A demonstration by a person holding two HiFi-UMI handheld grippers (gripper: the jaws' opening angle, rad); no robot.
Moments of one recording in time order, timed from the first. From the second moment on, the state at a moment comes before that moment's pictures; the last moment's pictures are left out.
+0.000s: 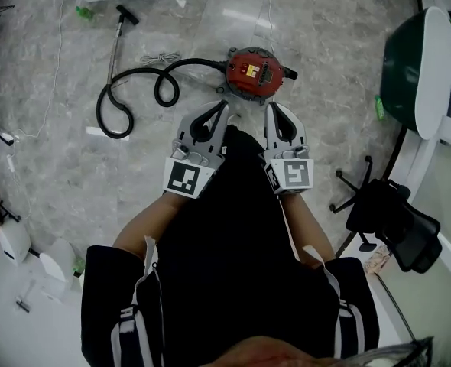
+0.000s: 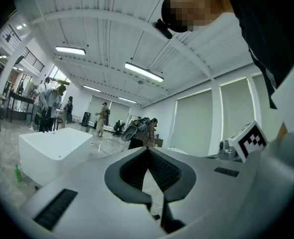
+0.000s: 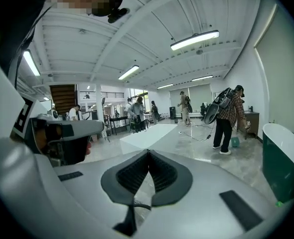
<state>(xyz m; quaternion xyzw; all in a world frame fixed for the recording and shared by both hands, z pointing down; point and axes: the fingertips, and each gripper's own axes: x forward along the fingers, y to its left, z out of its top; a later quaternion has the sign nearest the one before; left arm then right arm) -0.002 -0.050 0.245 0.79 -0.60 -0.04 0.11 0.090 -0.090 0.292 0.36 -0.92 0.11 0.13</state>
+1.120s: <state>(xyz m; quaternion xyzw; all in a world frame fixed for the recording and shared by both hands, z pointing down) 0.014 -0.089 0.349 0.75 -0.63 -0.01 0.20 0.062 -0.186 0.552 0.22 -0.90 0.08 0.37</state>
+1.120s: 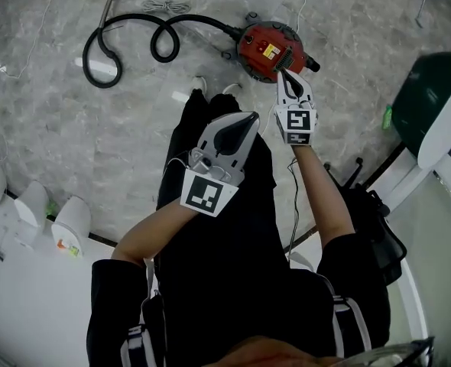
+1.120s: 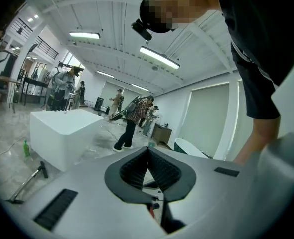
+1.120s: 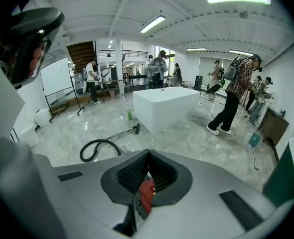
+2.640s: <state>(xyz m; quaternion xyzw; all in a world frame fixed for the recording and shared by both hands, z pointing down) -0.041 -0.089 0.496 0.69 -0.68 -0.04 0.25 0.053 -0.241 0.829 0.17 -0.82 0.05 0.54</state>
